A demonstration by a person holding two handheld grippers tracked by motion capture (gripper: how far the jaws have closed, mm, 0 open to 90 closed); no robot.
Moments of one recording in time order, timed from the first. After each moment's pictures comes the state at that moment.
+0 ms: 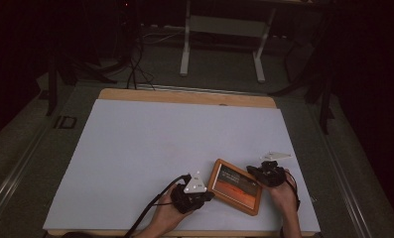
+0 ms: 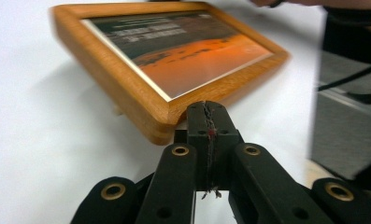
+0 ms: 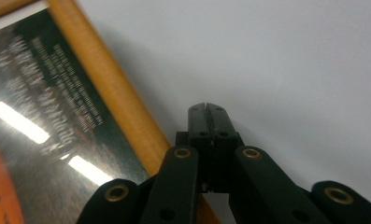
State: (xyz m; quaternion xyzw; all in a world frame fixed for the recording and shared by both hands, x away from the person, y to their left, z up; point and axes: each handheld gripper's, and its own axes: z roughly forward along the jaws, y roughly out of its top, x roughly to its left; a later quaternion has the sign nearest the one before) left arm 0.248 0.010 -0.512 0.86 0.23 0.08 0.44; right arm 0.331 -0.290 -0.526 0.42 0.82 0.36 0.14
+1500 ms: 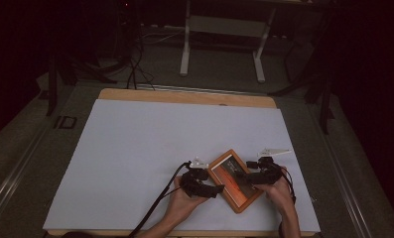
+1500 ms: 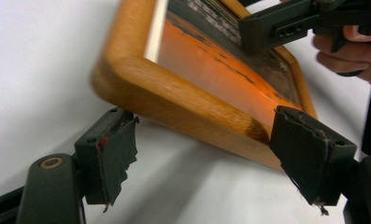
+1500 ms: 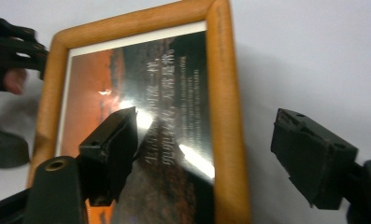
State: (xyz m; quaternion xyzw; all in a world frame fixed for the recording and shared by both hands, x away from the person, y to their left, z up) left arm 0.294 -0.014 -0.534 0.79 0.40 -0.02 0.46; right arm 0.340 -0.278 -0.519 0.40 0.82 0.41 0.04
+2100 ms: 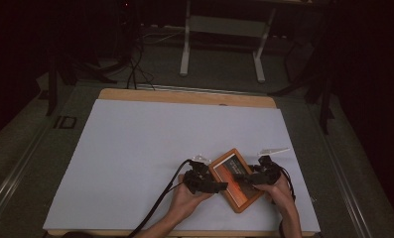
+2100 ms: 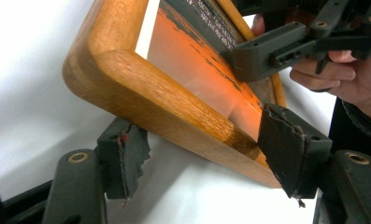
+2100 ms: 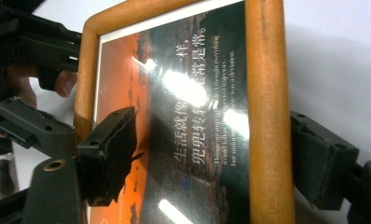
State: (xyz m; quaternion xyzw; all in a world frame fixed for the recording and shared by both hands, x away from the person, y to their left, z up) left arm 0.303 -0.018 -0.523 0.79 0.40 -0.07 0.46; right arm 0.345 -0.284 -0.524 0.39 0.81 0.44 -0.05
